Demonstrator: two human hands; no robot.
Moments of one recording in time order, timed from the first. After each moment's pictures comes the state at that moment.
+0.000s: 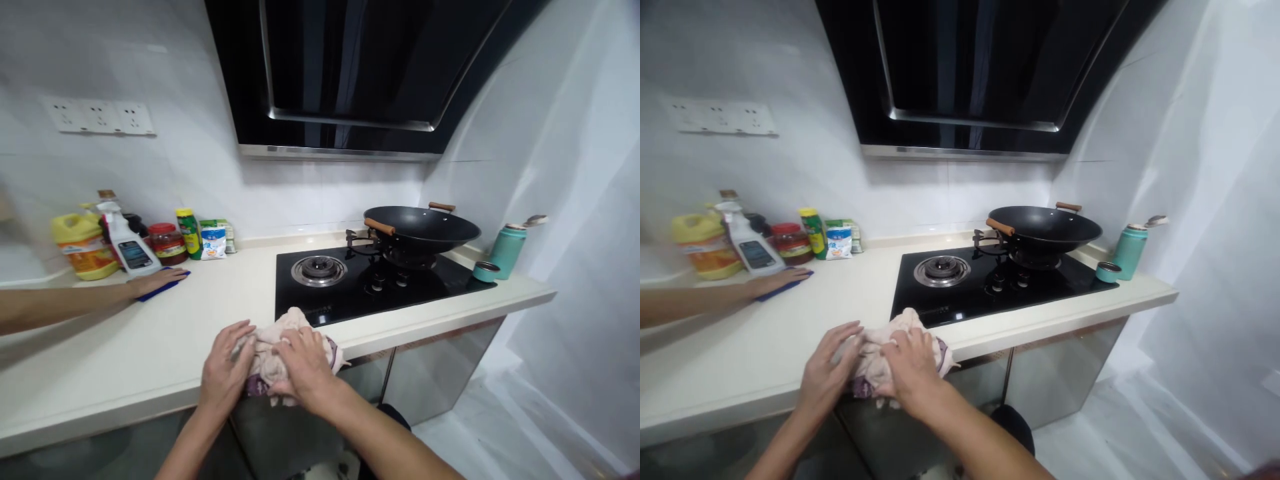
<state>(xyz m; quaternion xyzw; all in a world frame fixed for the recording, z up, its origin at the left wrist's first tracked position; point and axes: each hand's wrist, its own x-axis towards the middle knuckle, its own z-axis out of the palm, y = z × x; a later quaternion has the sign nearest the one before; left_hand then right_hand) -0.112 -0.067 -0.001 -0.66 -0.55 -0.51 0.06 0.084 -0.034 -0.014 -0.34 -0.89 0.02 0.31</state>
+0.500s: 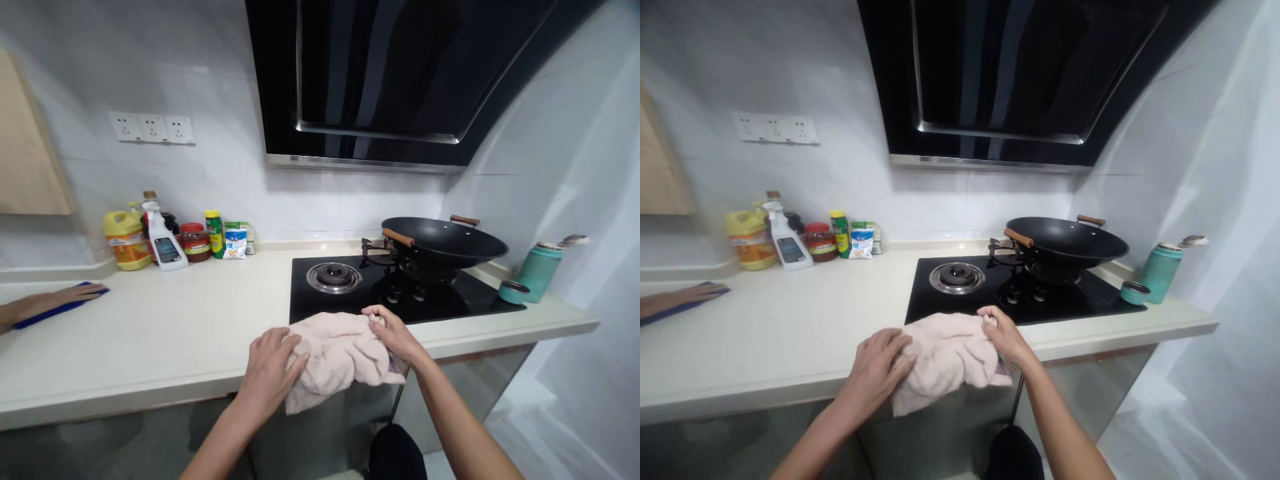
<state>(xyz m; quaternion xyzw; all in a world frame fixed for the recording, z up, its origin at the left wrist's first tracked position) -0.068 -0.076 0.006 -0.75 -0.57 -0.31 0.13 0.235 0.055 -0.002 -0.38 -0.72 0.37 0.45</state>
